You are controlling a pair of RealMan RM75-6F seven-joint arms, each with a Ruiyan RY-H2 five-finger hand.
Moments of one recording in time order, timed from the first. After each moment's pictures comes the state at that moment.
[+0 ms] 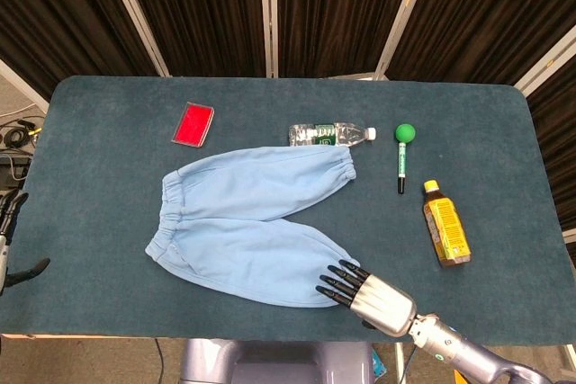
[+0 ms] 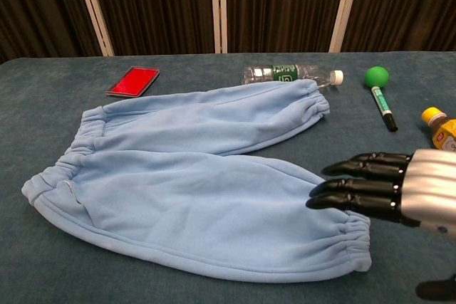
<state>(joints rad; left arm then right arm) -0.08 -1.08 -0.06 -1.66 1.43 1.51 0.06 0.49 -1.34 -0.16 -1.51 -2.06 1.19 -0.14</state>
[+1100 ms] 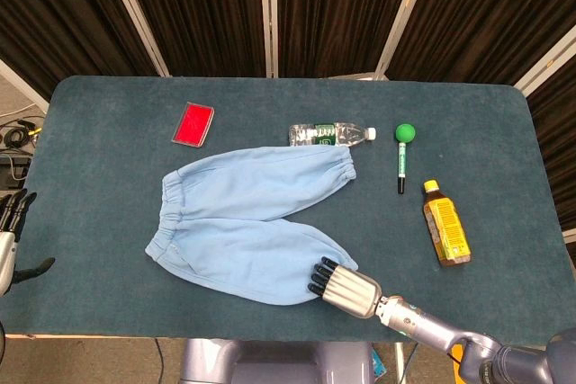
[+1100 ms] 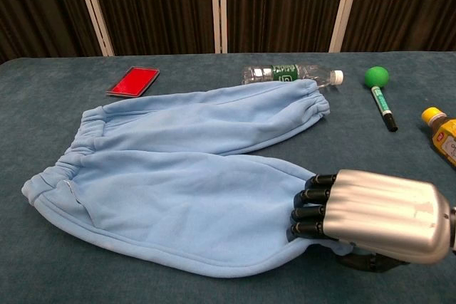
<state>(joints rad) -0.10 -1.09 -0.07 -1.64 1.41 1.46 0.08 0.61 -1.57 -0.13 -1.25 -2.02 1.12 -0.25</state>
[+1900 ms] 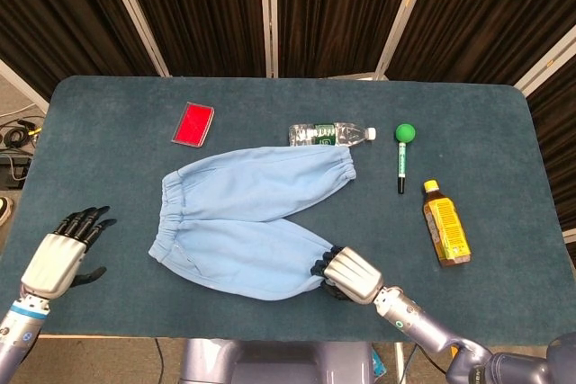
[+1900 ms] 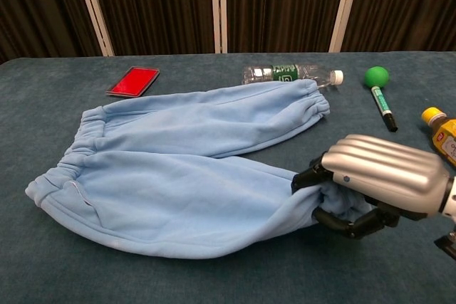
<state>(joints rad) -0.20 -1.31 0.03 -1.29 1.73 1.43 -0.04 0.58 -1.58 -0.09 -1.35 -1.82 1.18 0.05</state>
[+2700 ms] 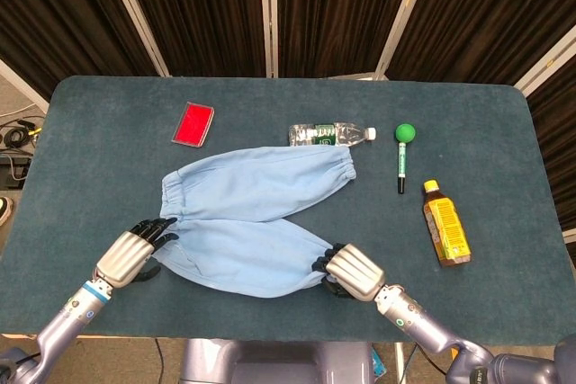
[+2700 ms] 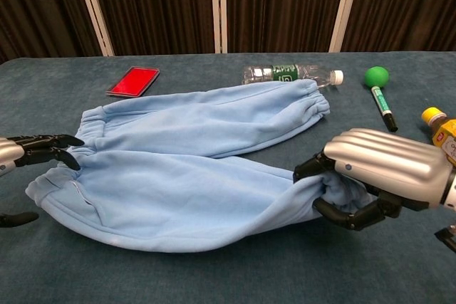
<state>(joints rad) -0.38 -1.55 0.08 -1.06 1.76 1.23 -0.14 0.58 -1.55 -0.08 -1.41 -1.77 1.16 0.06</state>
